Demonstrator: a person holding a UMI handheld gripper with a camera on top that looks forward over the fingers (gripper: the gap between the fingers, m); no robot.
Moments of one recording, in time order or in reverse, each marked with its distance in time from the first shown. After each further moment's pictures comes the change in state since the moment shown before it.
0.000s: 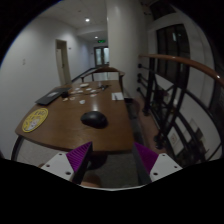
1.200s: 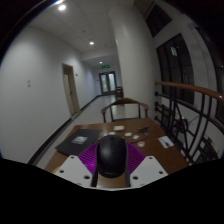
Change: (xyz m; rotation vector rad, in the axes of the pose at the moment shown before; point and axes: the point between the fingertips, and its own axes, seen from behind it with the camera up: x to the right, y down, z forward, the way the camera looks) arm -0.265 -0.226 0.066 0.293 -0.065 0.069
